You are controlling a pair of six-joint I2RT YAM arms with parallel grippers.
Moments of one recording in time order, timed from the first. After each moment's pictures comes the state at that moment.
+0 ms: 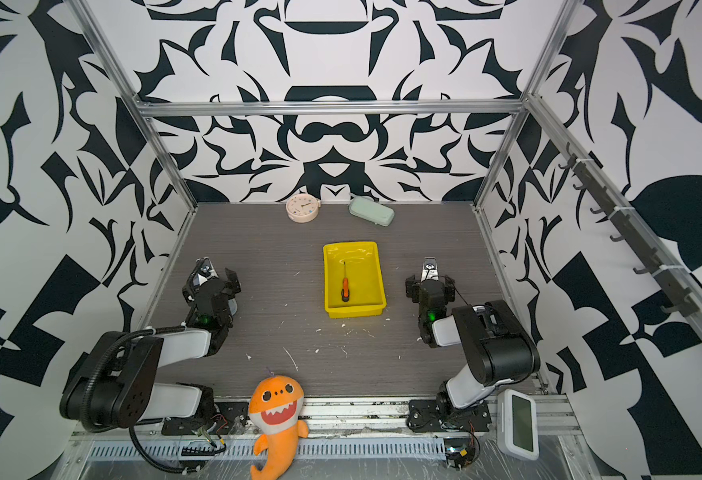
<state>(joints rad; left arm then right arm) -0.17 1.40 0.28 0.84 -0.62 -0.06 0.17 1.58 0.31 0.88 0.37 -0.03</state>
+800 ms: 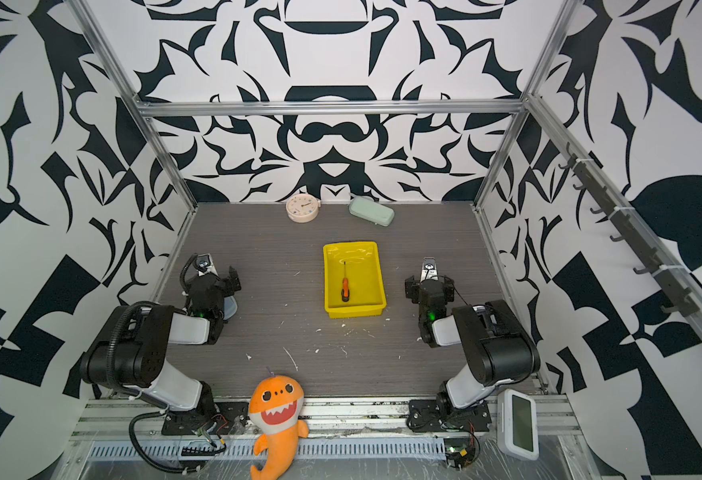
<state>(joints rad) -0.03 1.58 0.34 0.92 -0.34 -0.06 0.15 1.58 0.31 0.86 0.34 -0.02</state>
